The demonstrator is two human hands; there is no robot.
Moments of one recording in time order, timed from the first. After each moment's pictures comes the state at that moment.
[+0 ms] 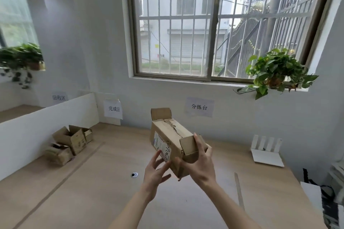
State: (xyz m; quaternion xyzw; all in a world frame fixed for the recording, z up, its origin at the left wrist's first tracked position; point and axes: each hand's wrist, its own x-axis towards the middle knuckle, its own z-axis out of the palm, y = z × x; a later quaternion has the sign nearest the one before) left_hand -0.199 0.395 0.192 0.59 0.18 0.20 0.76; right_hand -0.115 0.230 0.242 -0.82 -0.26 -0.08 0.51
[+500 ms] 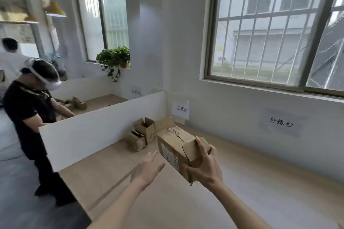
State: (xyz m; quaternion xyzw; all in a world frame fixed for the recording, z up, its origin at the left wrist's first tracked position) left_hand -0.397 0.666 0.194 0.84 0.41 0.20 0.29; right_hand -0.214 0.492 0.222 -0.78 -0.46 -0.02 0.42
